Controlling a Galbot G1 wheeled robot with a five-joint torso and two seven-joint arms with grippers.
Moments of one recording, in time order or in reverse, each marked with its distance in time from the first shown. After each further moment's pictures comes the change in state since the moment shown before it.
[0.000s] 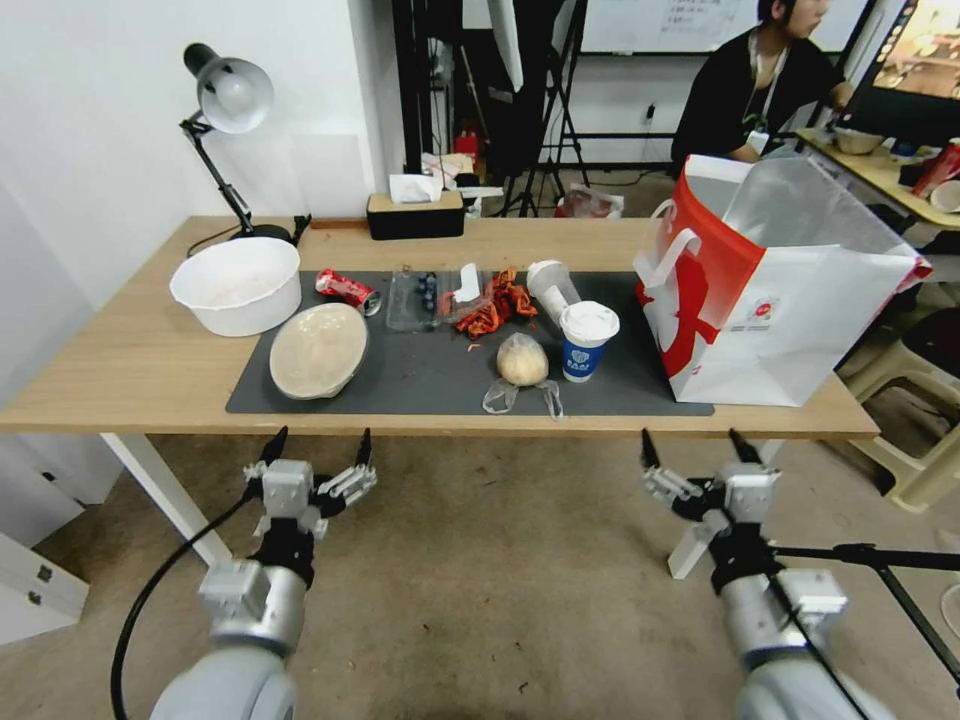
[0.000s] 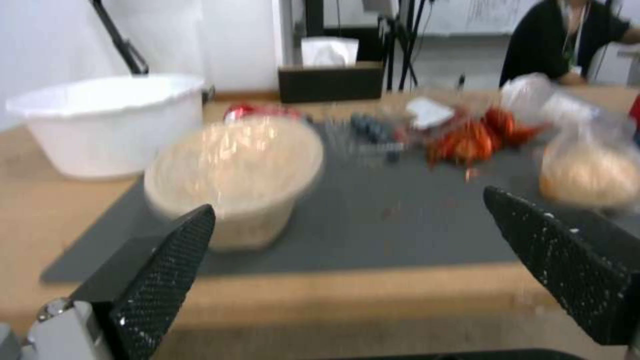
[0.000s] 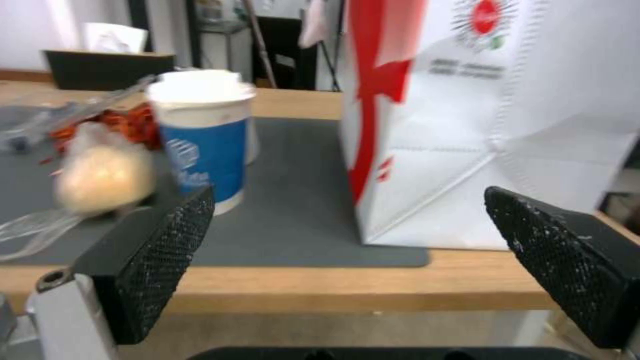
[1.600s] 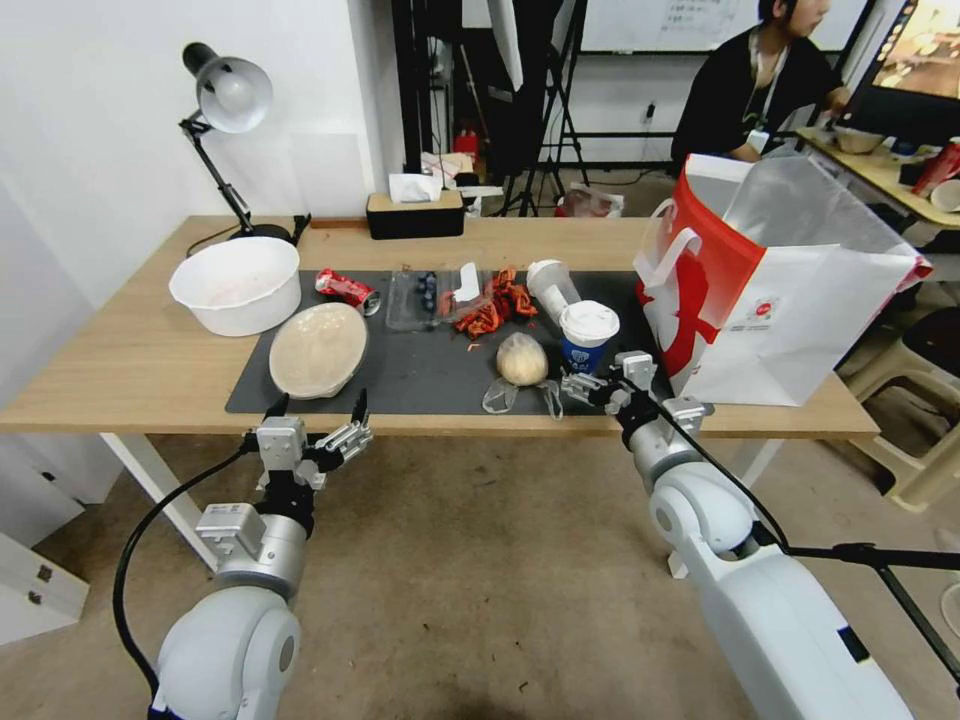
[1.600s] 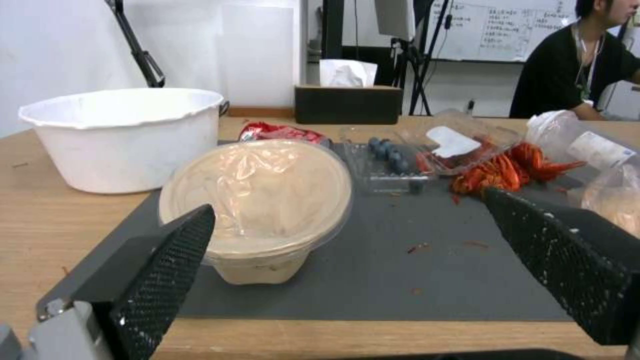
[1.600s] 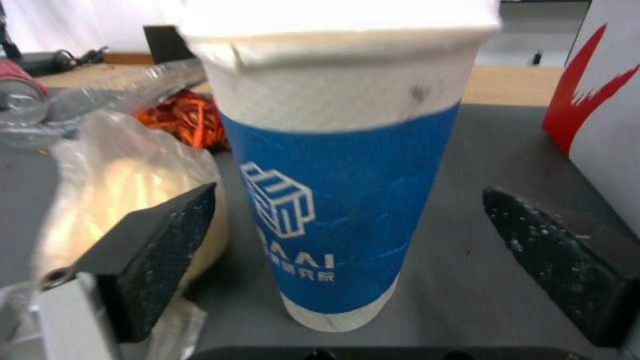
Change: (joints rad) left arm -0.095 -0.003 -0.038 0.060 -0.070 -0.008 -0.002; right arm 0.648 -0.313 -0.367 -0.580 0.361 0.012 0.070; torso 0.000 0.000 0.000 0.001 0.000
